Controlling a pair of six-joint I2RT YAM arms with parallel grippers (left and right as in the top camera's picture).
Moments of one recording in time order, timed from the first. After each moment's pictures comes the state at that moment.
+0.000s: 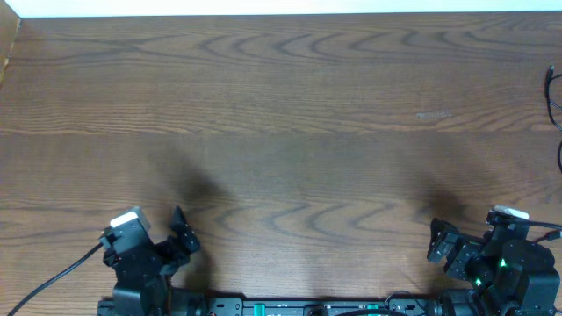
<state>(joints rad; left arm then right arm) -0.17 0.15 0.58 -0.99 -0.36 -0.43 0.05 0.31 0.74 -1.17 0.02 0.36</state>
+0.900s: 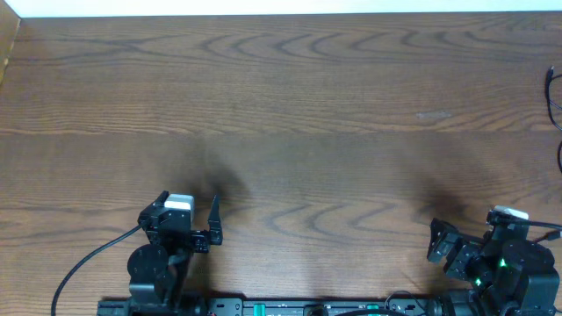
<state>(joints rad) -0.05 0.01 0.26 -0.57 0.05 0.05 0.05 0.31 0.74 -1.17 0.02 0.36</state>
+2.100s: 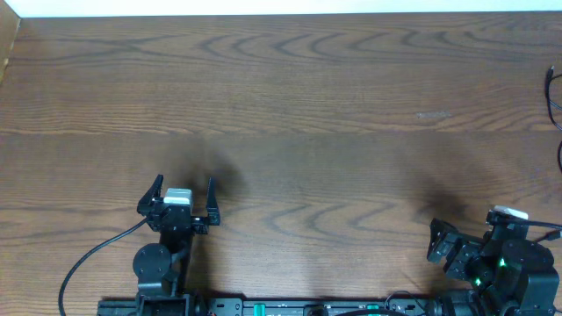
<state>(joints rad) 0.02 0.01 0.03 -0.13 0.07 0.10 0.05 0.31 0.74 -1.17 0.02 0.36</state>
